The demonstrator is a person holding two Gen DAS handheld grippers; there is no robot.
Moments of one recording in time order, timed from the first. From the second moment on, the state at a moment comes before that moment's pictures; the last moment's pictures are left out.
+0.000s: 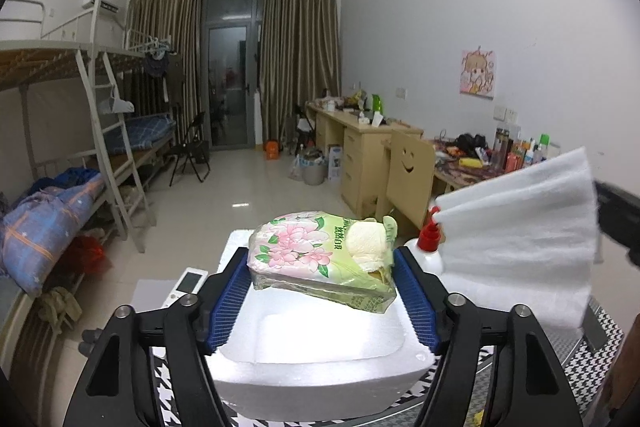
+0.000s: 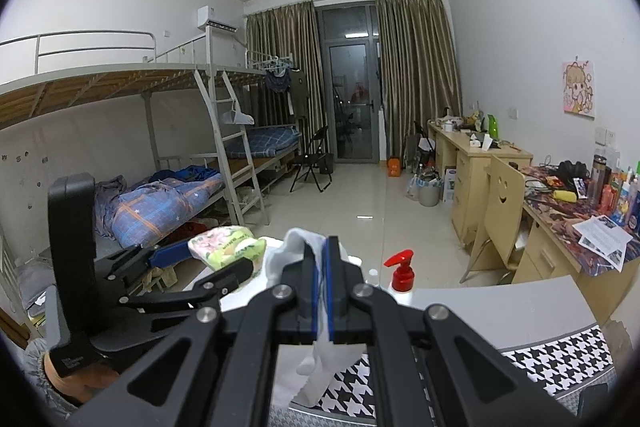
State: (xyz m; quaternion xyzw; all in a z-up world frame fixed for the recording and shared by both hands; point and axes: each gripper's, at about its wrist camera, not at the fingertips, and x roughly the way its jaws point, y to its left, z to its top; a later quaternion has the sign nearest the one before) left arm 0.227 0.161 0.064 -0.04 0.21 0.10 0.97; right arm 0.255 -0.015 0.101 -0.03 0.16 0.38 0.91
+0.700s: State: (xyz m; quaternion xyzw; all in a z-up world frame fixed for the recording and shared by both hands) left arm 0.208 0.187 0.061 -0.06 0.21 0.15 0.97; right arm 0.263 0.013 0.102 -0.04 0.16 0.39 0.91
